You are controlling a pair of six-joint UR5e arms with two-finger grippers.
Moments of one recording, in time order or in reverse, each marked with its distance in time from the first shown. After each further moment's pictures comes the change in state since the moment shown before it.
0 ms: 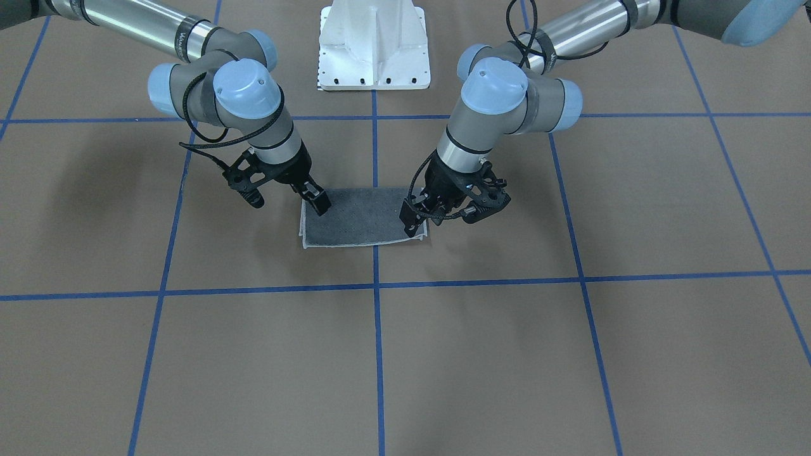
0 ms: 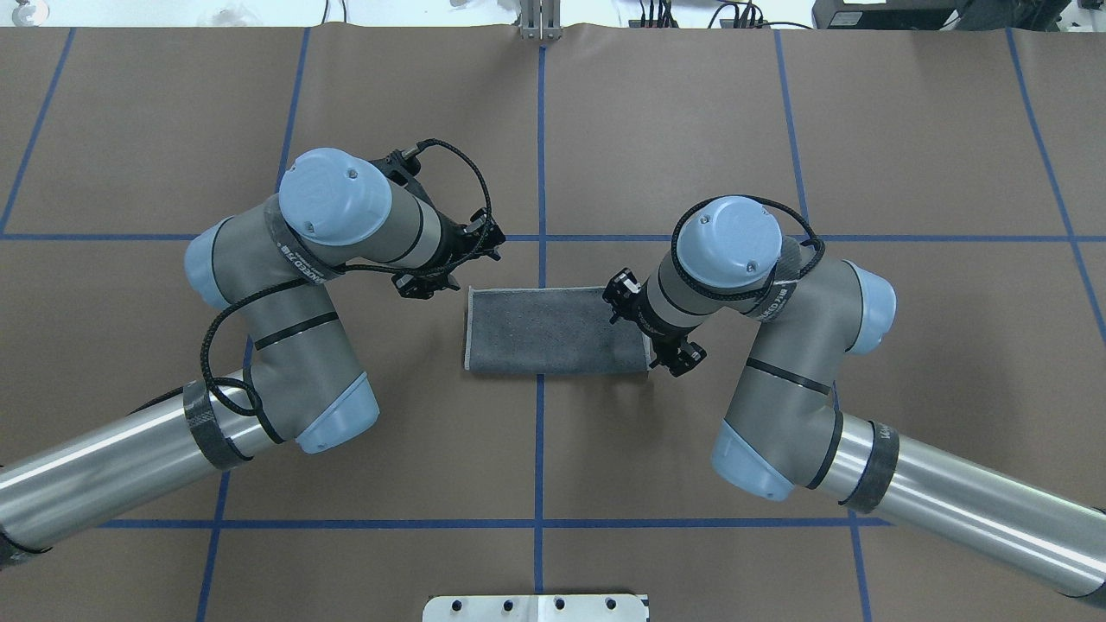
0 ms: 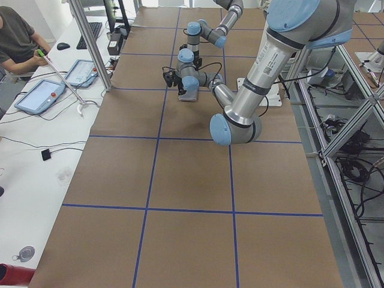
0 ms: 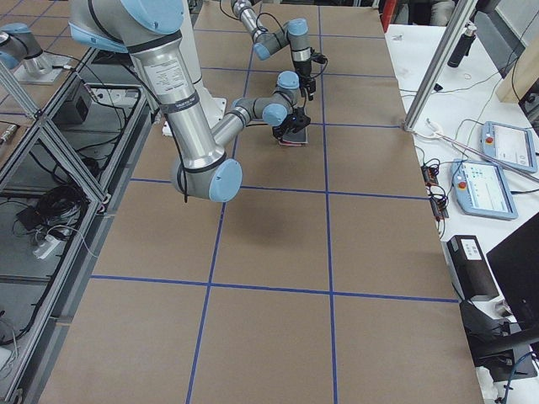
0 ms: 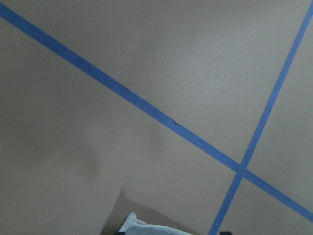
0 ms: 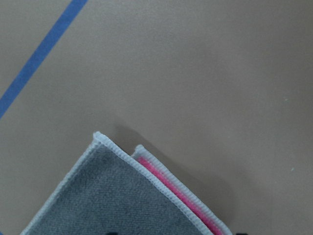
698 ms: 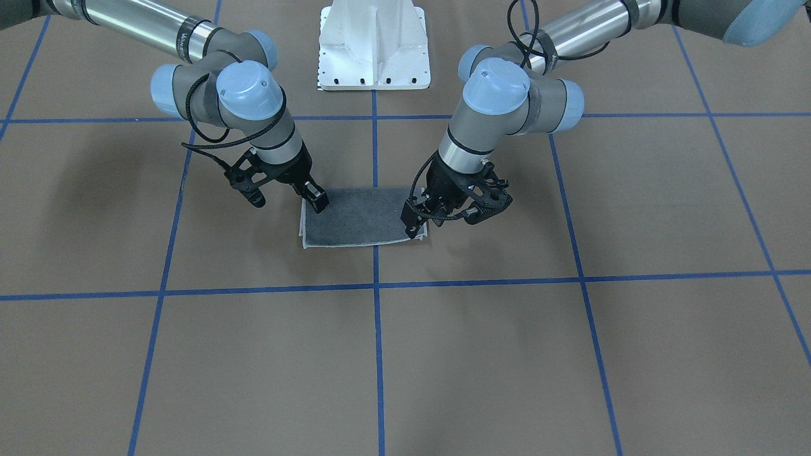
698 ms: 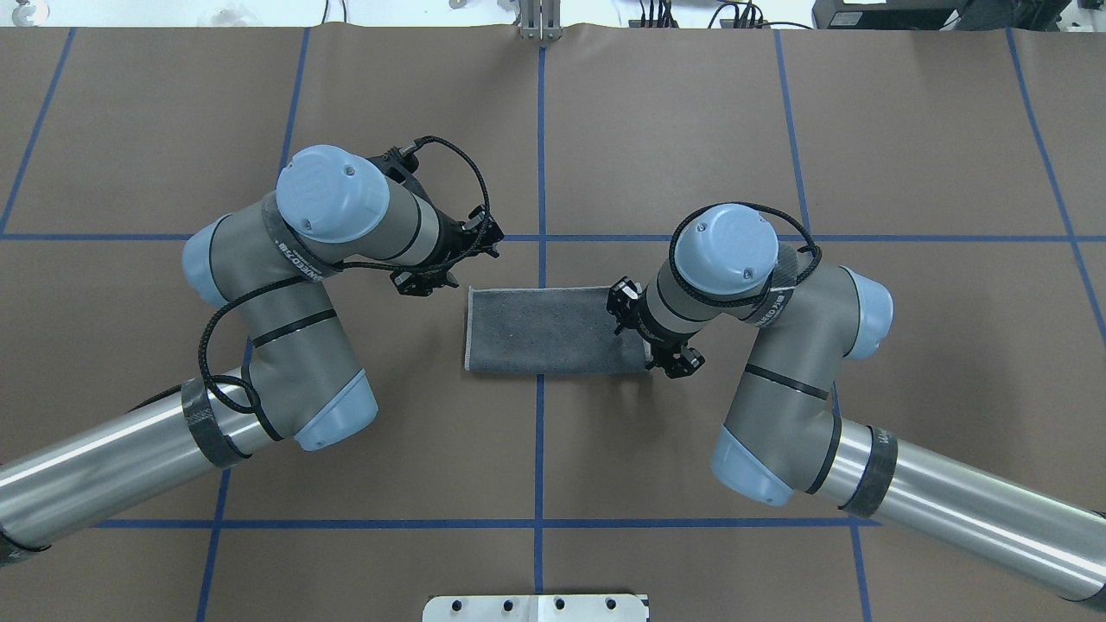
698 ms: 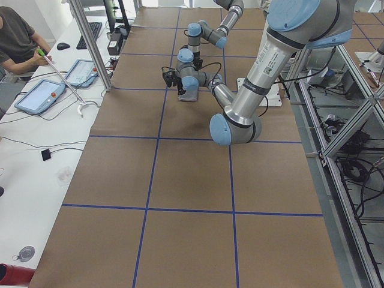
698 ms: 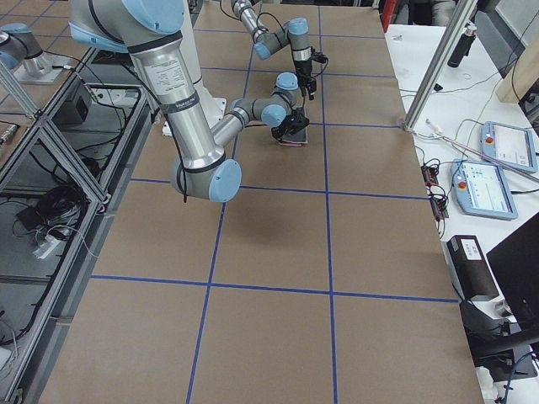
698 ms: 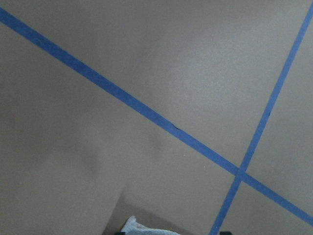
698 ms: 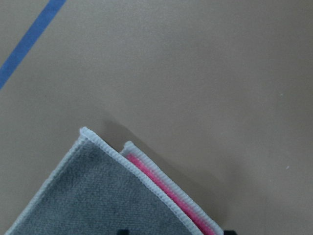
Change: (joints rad) left arm -0.005 0.001 0.000 -0.003 0.000 0.000; right arm -0.008 -0.003 -0.005 -0.002 -0.004 0.000
